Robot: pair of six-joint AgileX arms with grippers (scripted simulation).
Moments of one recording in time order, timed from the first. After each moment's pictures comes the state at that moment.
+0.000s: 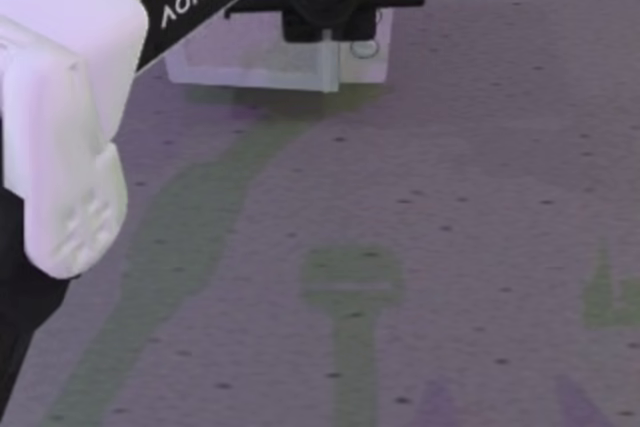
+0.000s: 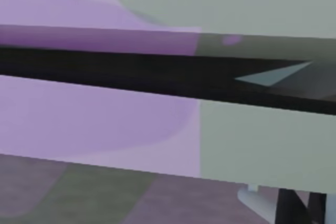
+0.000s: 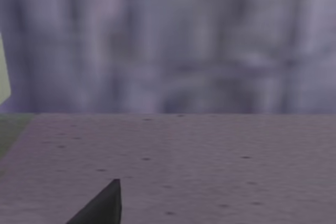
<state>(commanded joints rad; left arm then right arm) -0.60 2.39 2.29 -1.03 -0.29 -0.54 0.00 0.00 0.00 0.00 0.00 0.00</state>
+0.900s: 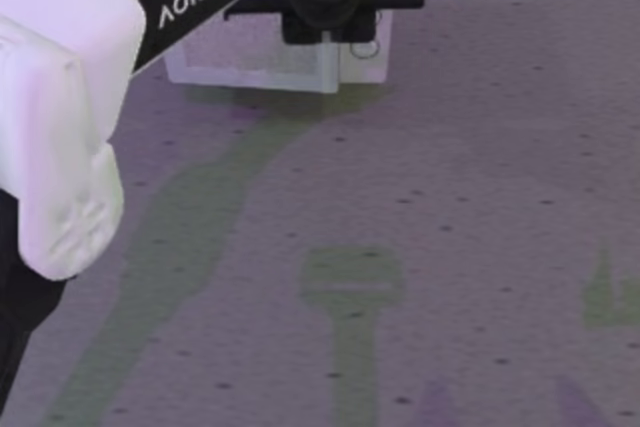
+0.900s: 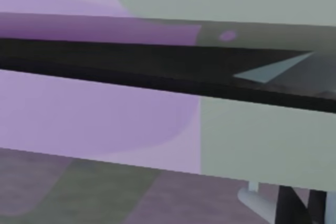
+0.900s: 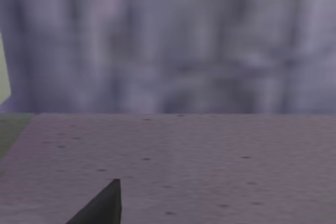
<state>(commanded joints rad) -0.61 2.37 2.27 -1.02 -0.29 -0.54 0.00 0.00 0.00 0.00 0.00 0.00</state>
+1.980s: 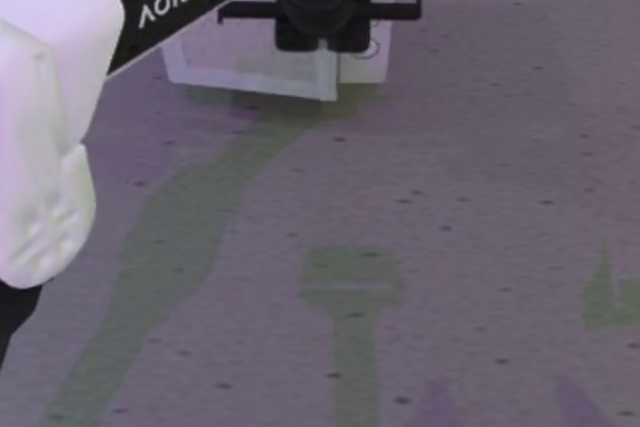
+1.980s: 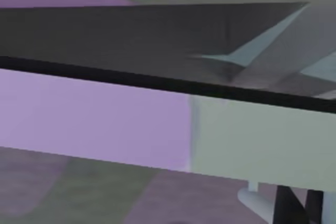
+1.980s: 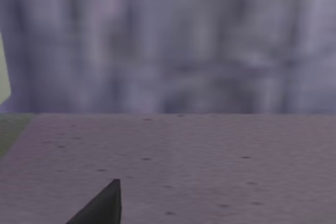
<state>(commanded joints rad) -0.60 2.30 2.14 -0.95 -0.27 -0.49 0.00 0.00 0.00 0.00 0.00 0.00</state>
